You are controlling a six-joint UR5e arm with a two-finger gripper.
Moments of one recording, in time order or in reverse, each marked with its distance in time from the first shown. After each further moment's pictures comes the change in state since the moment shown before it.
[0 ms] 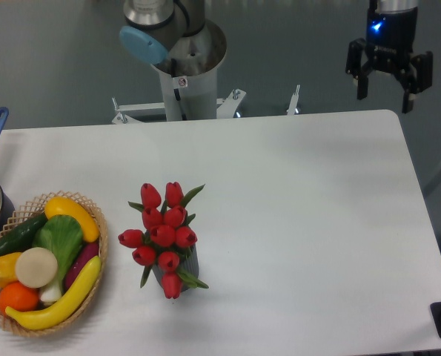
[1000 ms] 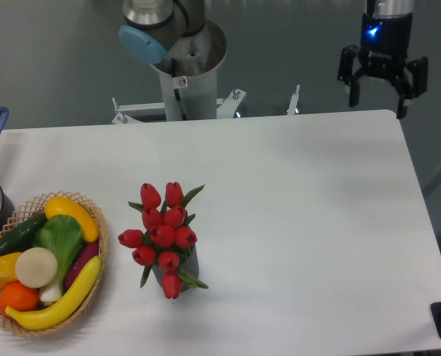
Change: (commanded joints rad) arm -0.029 -0.008 -0.052 0.009 -0.109 -0.163
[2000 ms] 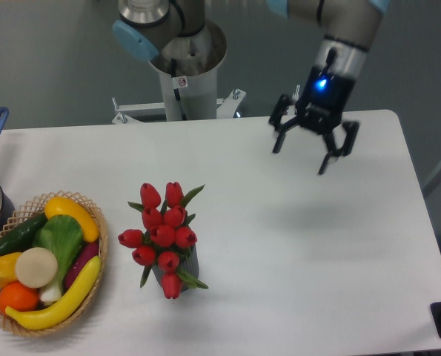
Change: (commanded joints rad) arm -0.212 -0.118 -0.080 0.002 -0.295 -0.238
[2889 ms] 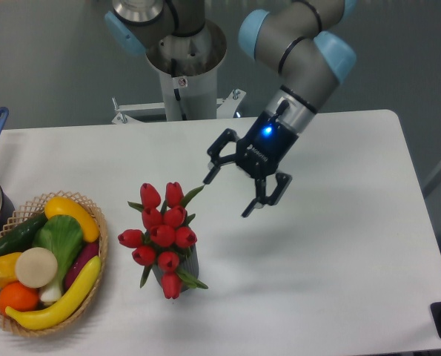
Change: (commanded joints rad) arm -0.138 -0.078 -0.011 0.048 -0.241 -0.051
